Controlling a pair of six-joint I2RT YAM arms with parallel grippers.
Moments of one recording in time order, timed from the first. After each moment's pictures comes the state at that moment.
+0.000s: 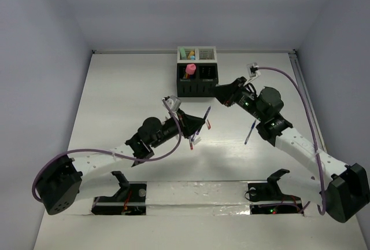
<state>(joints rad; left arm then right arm) -0.91 1.10 0.46 0.68 0.10 -0.54 0.52 1.07 0.74 0.46 -0.32 0.69</state>
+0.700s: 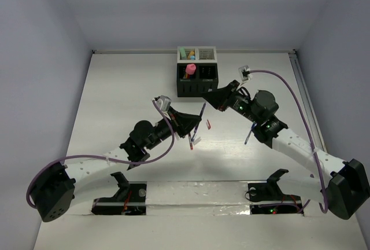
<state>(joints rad) -0.88 1.01 0.41 0.76 0.09 -0.61 0.61 1.09 0.73 0.52 -0.30 0.67</state>
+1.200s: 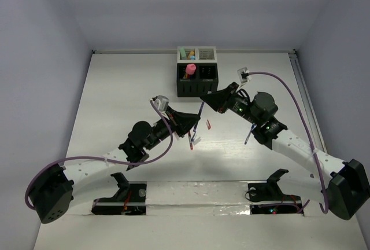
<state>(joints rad) -0.88 0.99 0.40 0.76 0.07 -0.61 0.62 1.09 0.70 0.53 -0.30 0.67</state>
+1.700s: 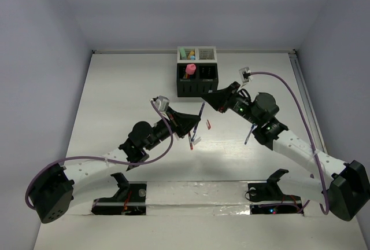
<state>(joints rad) -0.88 0.99 0.40 0.77 0.08 -0.61 0.62 1.07 0.70 0.53 -0.27 0.67</state>
